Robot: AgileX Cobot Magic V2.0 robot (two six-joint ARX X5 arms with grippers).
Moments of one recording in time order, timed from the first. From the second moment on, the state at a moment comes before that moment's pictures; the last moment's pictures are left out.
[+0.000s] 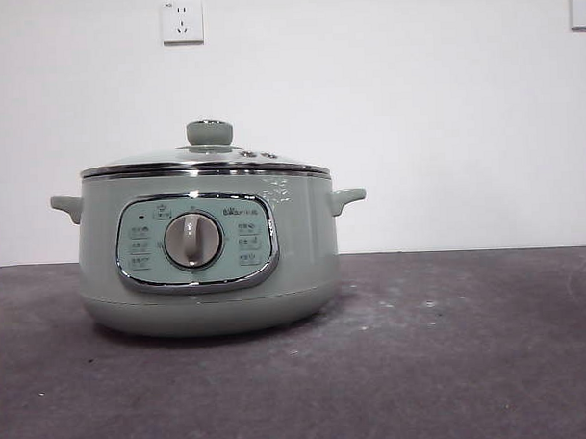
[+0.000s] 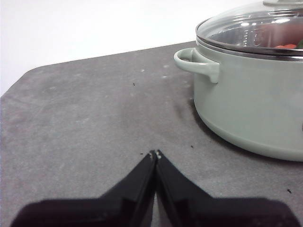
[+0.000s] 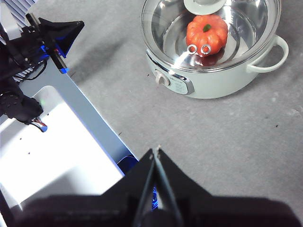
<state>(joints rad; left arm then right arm) 0.01 0.00 0.02 -0.18 0.08 0.13 0.65 1.22 1.71 -1.35 -0.28 -0.06</state>
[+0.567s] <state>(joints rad) 0.01 0.00 0.02 -0.18 0.08 0.13 0.58 1.19 1.71 -1.28 -0.29 -0.10</state>
